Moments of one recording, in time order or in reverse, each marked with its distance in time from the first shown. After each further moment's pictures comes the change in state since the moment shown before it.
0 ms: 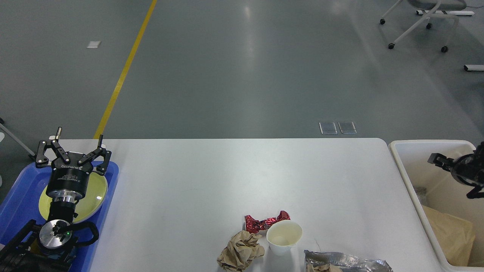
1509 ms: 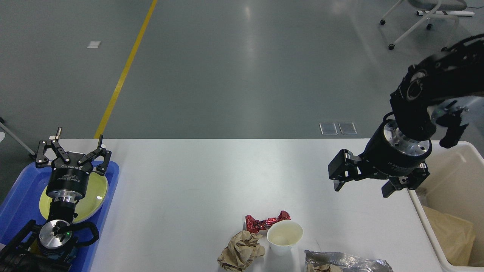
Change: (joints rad) left arm 0.000 0.000 0.000 0.000 0.000 0.000 0.000; right arm 1.061 0.262 -0.231 1.050 0.334 0.509 -0.025
